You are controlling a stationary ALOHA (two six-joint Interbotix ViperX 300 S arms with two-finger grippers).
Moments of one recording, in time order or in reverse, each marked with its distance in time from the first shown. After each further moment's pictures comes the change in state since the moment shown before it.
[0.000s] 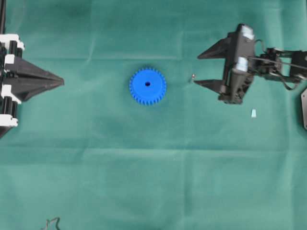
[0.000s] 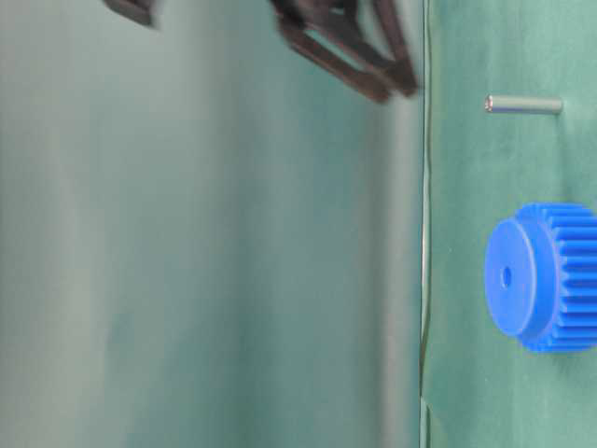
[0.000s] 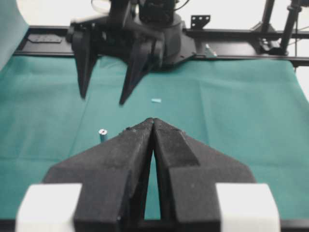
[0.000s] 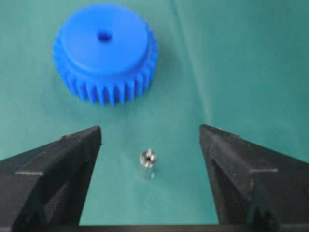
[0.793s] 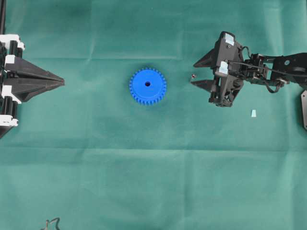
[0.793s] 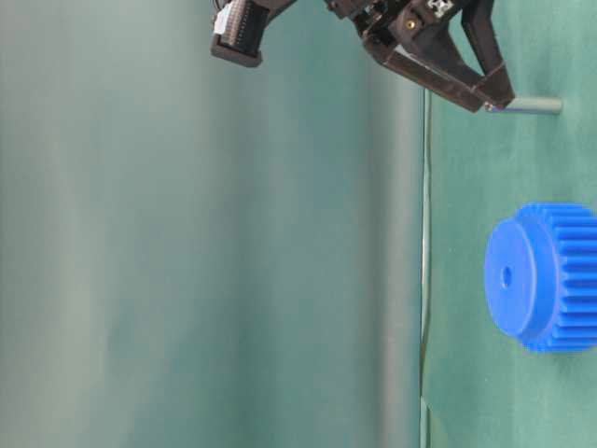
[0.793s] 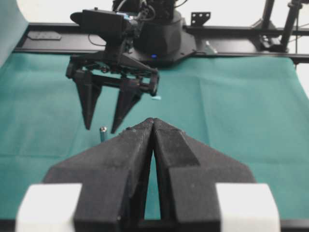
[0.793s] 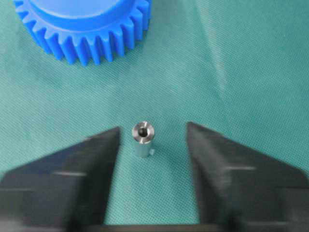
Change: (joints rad) left arm 0.000 0.000 -0.002 0.000 0.012 0.000; right arm -0.009 0.163 -0.006 0.032 -0.077 0.006
